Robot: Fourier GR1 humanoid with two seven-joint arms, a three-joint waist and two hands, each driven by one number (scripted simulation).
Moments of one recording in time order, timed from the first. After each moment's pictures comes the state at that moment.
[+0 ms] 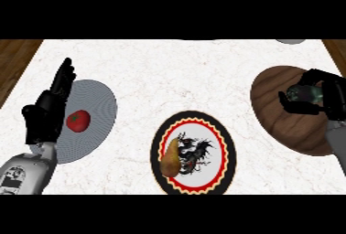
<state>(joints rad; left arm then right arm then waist) -0.24 0.35 -0.11 -1.59 -0.03 0.26 0.17 -0.45 -0.51 -0.01 -0.96 0.42 -0.40 -0.32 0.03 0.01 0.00</state>
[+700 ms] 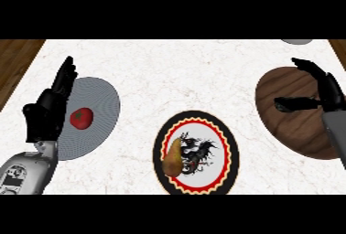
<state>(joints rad) -0.25 0.34 -0.10 -1.59 -0.04 0.23 0.17 -0.71 -0.49 -0.17 -0.39 0.29 -0.16 -0.65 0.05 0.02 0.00</state>
